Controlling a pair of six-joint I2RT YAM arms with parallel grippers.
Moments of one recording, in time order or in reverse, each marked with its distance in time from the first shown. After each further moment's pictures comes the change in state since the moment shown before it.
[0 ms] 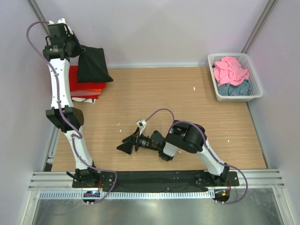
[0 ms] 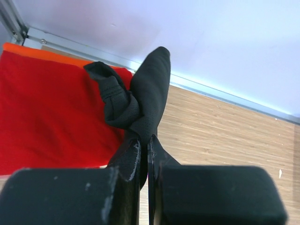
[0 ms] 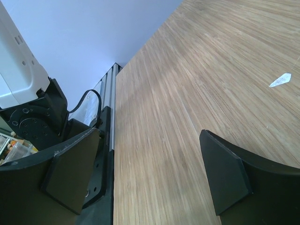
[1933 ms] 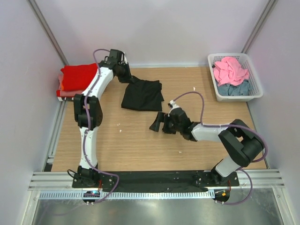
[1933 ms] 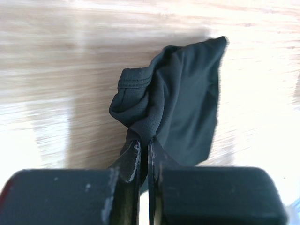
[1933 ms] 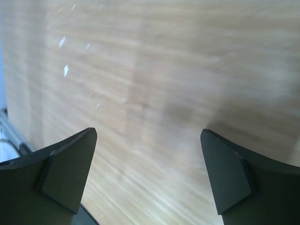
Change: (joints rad) left arm -0.359 0.109 -0.529 0.235 0.154 -0.113; right arm -0.497 -0.713 -0.098 -1.294 0.065 -0.023
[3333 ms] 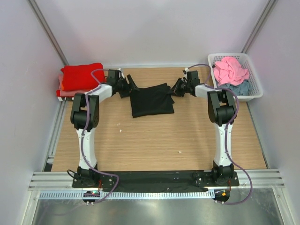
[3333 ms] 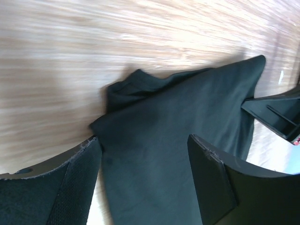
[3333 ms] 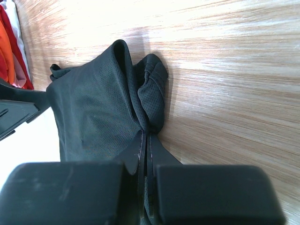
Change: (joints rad) left arm 0.035 -0.067 -0.530 0.576 0.086 -0.179; right arm -0.427 0.729 0.925 -0.282 -0.372 -0.119
